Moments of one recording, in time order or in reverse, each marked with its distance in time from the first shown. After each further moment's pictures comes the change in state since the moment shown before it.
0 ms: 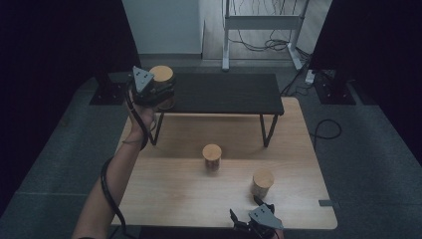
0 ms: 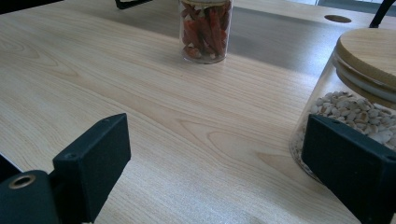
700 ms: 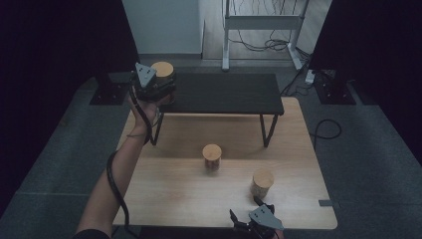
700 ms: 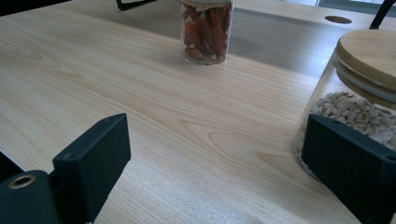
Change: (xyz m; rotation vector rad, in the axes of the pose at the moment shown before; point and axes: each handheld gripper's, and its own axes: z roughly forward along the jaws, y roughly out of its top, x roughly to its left) left arm -0.001 -0.006 0.021 -0.001 0.049 -0.003; right arm 0.001 -0.001 -0.001 -0.005 -0.001 0.000
